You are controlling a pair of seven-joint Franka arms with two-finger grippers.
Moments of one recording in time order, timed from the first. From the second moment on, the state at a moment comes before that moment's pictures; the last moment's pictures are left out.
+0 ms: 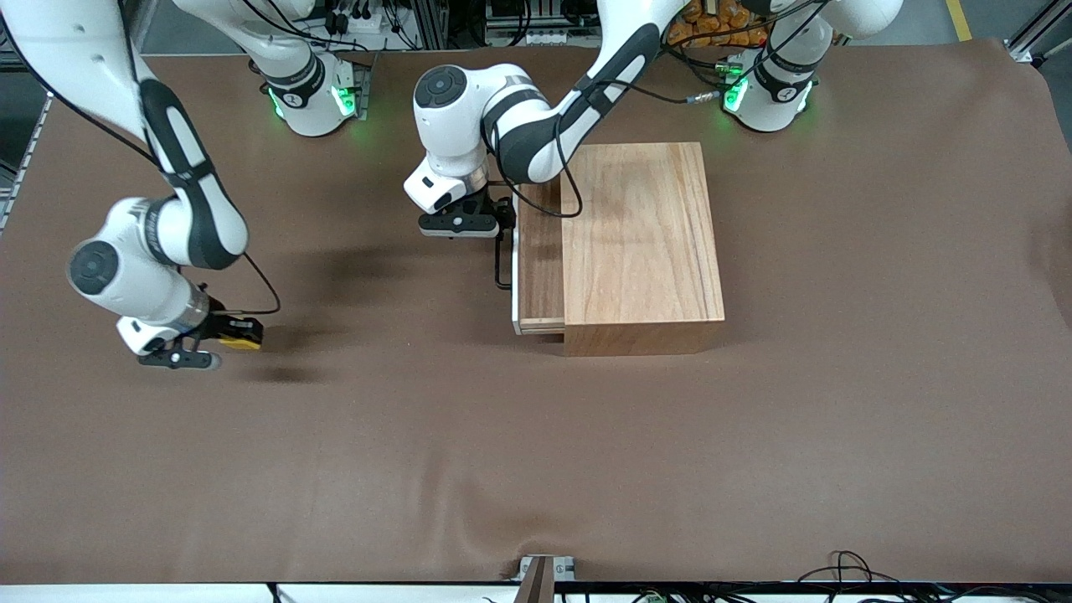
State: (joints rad) left arm -1.02 0.75 -0.06 -1.29 0.15 2.11 -1.07; right arm -0.08 0.30 -0.01 -2.09 0.02 2.38 -0.07
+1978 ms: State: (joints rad) left arm -1.03 0.72 -0.12 -1.25 0.08 2.29 -1.08; right arm -0.22 0.20 0.00 -1.56 0.13 1.59 -0.49
